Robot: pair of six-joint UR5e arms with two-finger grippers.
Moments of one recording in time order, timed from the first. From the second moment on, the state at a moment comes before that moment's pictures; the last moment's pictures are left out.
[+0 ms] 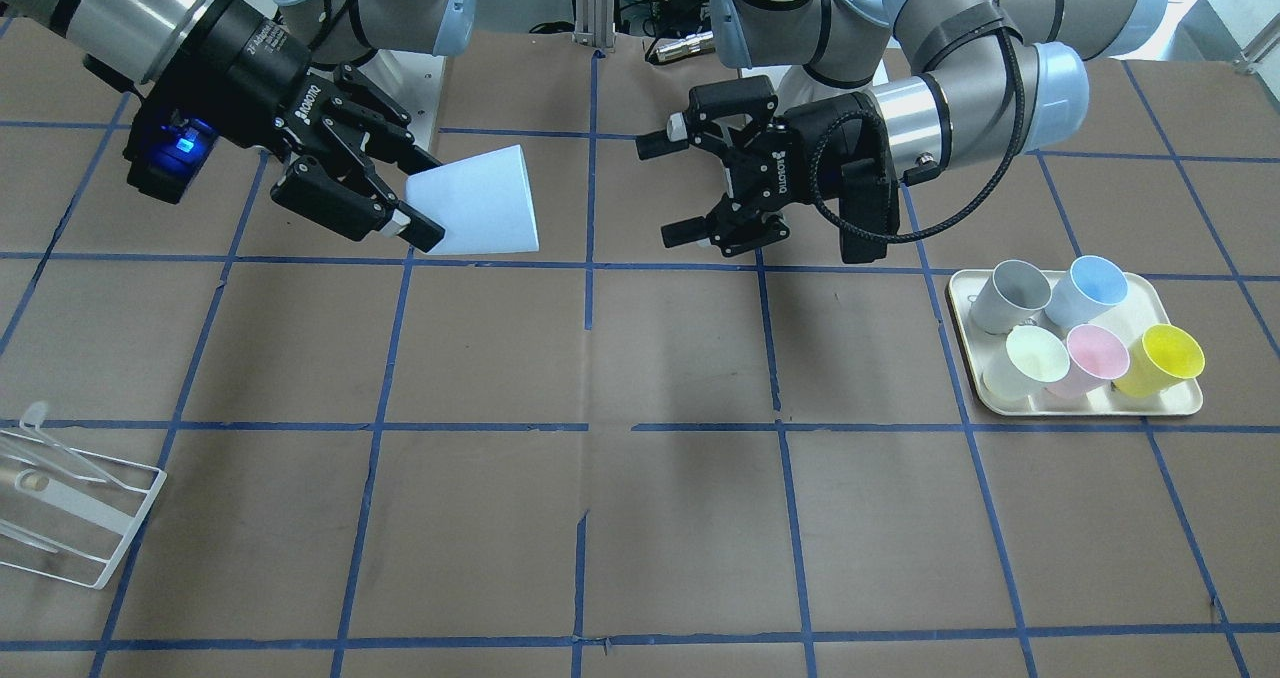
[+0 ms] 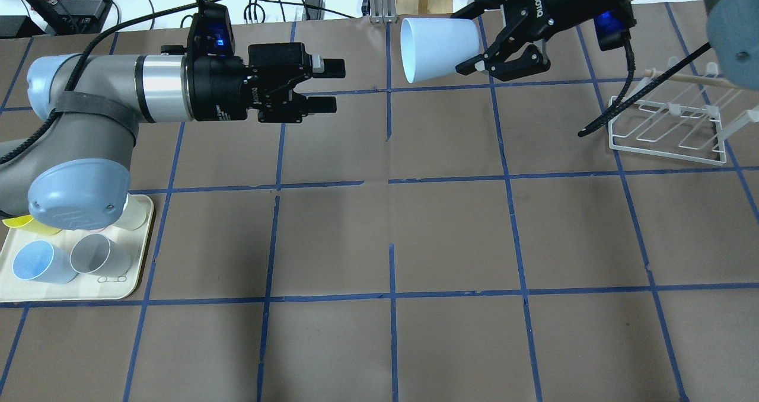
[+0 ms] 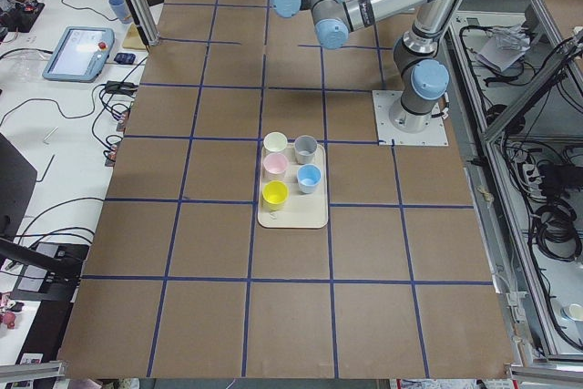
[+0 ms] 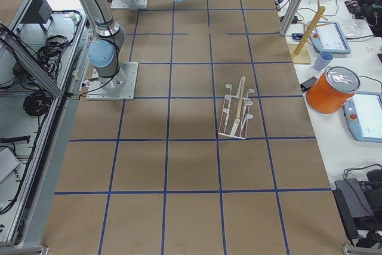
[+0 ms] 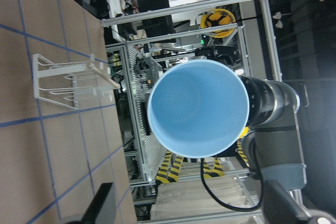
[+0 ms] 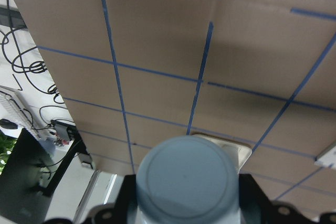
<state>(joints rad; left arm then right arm) -1.42 -1.55 -1.98 -1.18 0.36 0.21 1.46 -1.58 1.61 -1.70 -0.83 1.27</state>
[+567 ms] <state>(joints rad) -1.39 -1.51 -1.74 -1.34 1.23 0.20 1.46 -1.60 1.61 -1.64 -1.38 0.69</state>
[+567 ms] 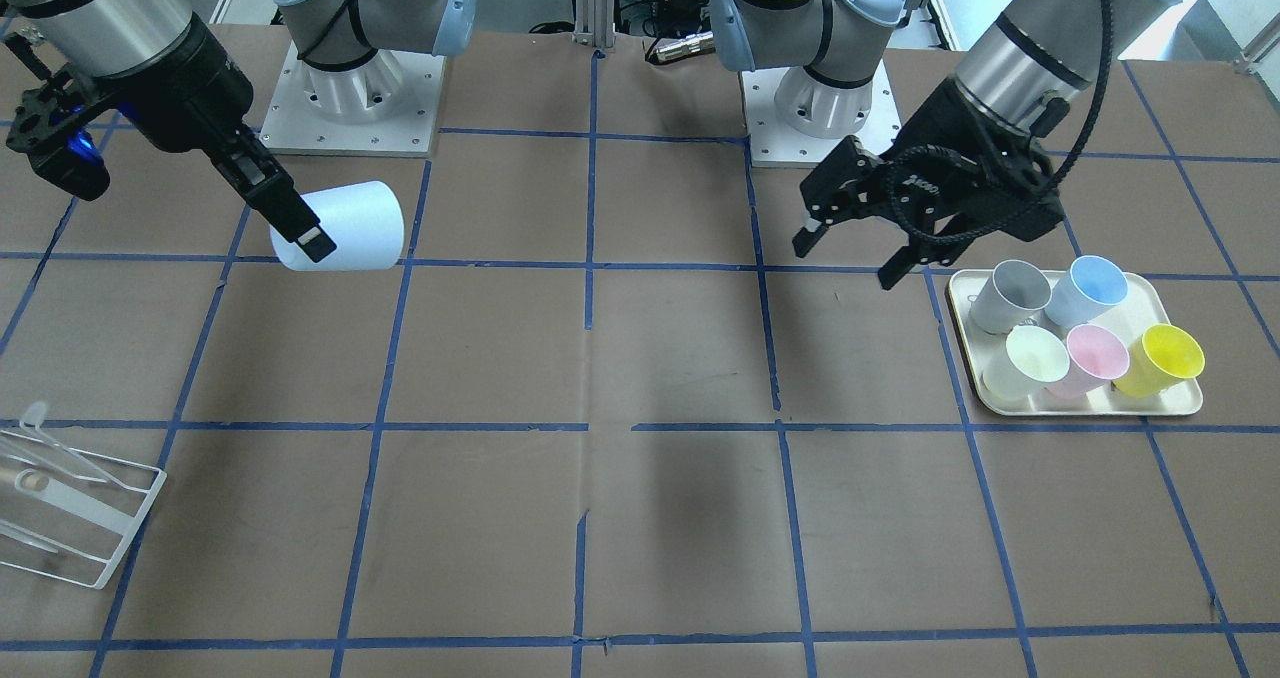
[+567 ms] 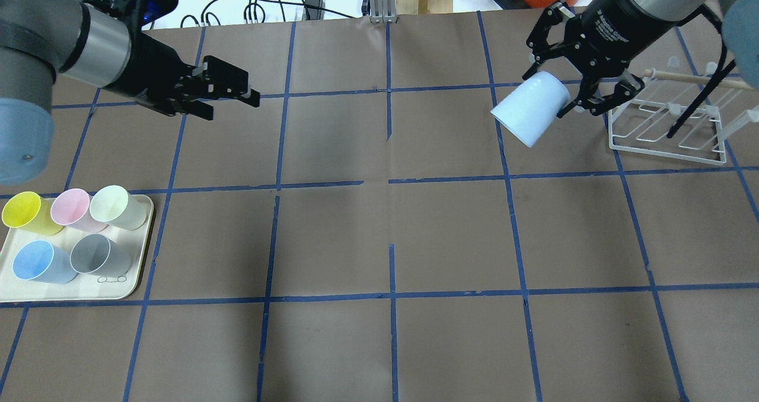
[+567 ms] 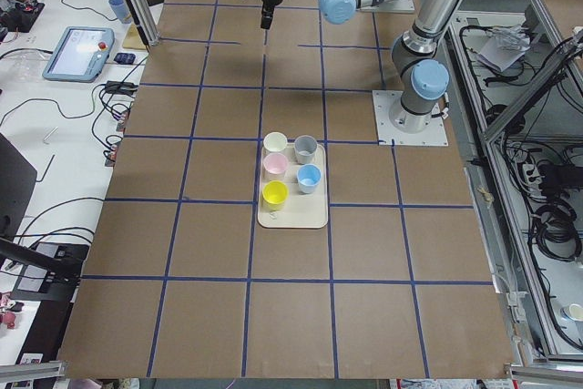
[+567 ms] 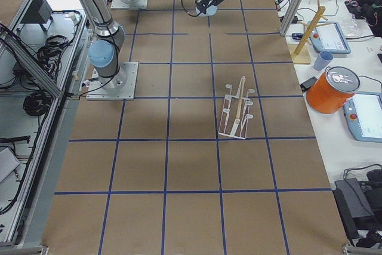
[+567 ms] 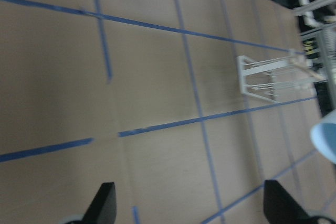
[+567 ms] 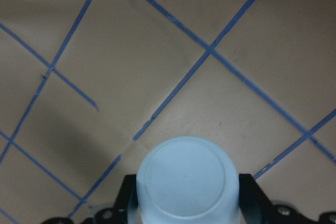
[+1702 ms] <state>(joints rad) -1.50 -1.63 -1.47 -1.59 1.65 0.05 1.41 -1.50 1.68 -2.04 -1.94 0.24</state>
